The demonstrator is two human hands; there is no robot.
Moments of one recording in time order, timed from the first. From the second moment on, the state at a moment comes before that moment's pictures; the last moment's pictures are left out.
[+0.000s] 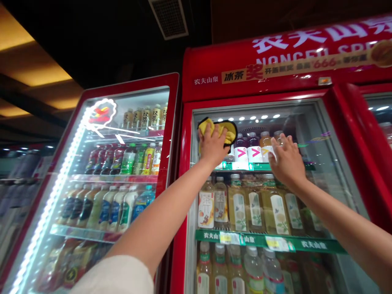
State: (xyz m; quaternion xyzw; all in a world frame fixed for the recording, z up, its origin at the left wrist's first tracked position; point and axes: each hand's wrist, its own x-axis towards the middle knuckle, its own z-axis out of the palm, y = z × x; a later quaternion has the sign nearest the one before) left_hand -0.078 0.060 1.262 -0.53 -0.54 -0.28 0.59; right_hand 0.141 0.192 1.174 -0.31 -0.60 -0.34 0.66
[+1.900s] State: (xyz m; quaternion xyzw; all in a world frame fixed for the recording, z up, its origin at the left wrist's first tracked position) left_hand -0.147 0.024 1.165 -0.64 -0.47 -0.19 0.58; right_hand 0.057 0.106 1.045 -0.31 -0.67 -0.37 0.57
